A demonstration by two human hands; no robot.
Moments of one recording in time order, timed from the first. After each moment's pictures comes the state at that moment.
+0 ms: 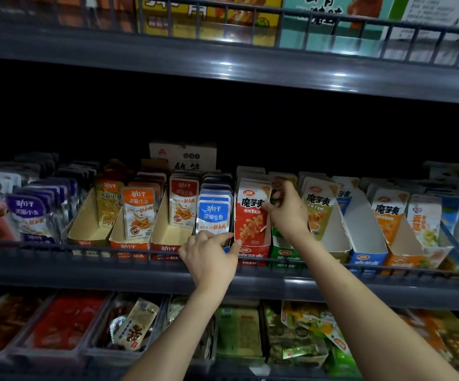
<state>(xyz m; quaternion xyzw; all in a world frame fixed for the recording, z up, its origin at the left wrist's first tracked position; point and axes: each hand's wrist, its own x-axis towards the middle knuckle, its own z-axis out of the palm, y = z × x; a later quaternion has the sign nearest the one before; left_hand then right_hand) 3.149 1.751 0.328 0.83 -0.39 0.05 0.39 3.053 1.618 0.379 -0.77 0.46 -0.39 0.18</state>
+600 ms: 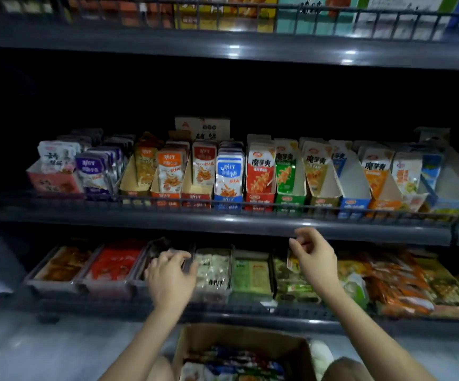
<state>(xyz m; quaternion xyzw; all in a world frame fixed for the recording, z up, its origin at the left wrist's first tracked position) 3.163 1.930 0.255 0.87 -0.37 0.07 0.33 2.938 1.784 0.297 -0.73 0.47 -0.41 0.29</state>
